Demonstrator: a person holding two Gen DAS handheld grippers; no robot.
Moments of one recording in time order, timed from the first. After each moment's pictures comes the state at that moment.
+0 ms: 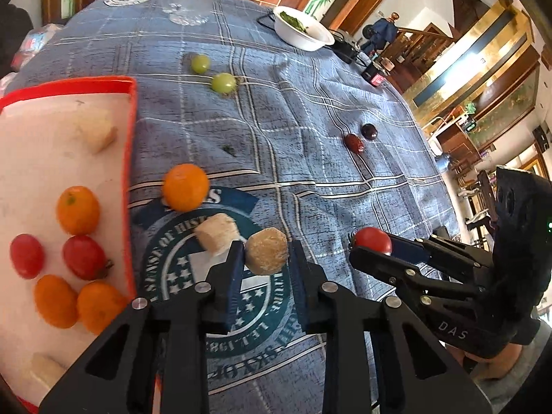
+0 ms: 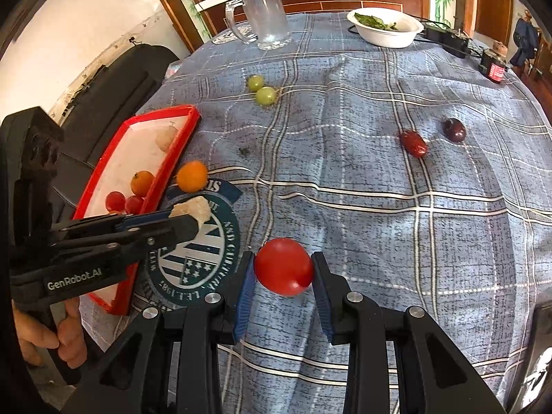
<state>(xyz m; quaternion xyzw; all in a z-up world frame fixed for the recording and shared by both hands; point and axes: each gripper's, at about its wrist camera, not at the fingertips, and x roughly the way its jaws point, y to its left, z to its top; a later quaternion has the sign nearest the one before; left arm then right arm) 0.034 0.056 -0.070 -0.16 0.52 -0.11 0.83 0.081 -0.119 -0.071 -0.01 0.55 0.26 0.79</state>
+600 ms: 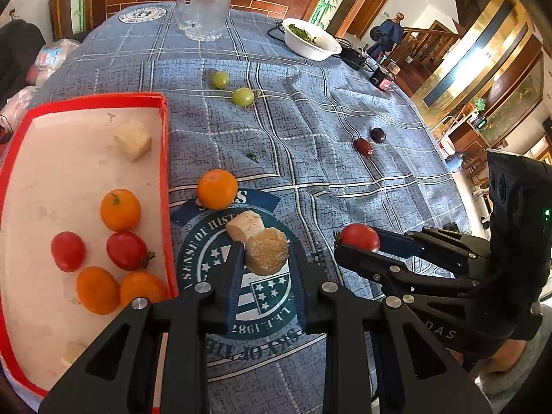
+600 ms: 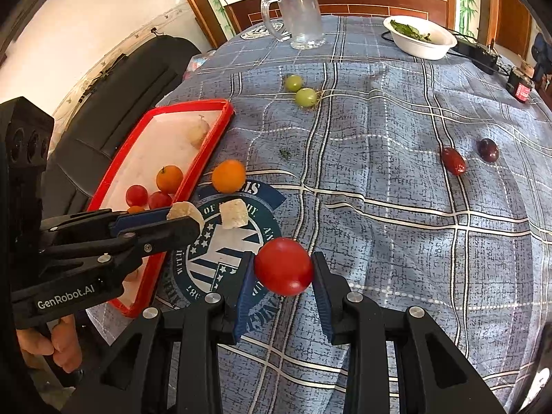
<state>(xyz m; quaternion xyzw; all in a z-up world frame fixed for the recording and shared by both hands) 0.018 0.066 -0.052 -0.13 0.52 -0.09 0.84 0.075 -0.089 -0.068 -0.02 0.54 0.30 0.79</state>
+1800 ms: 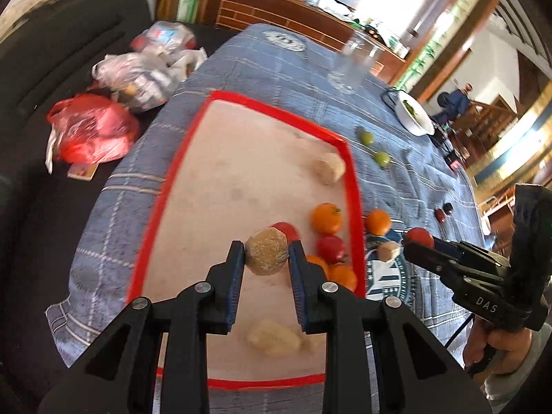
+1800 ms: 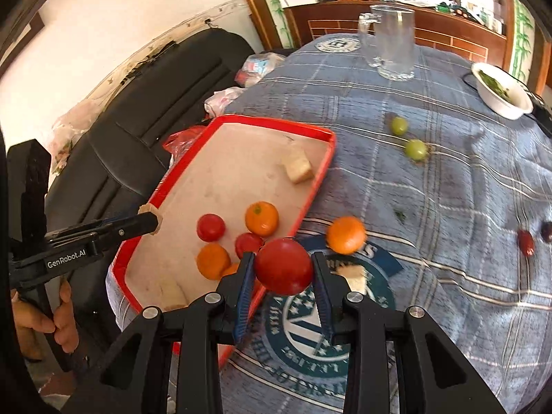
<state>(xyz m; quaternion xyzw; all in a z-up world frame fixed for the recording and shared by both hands) -0.047 0.225 -0.042 -0.22 0.47 0.07 0.85 0.072 0.023 -0.044 -0.05 0.51 0.39 0.77</state>
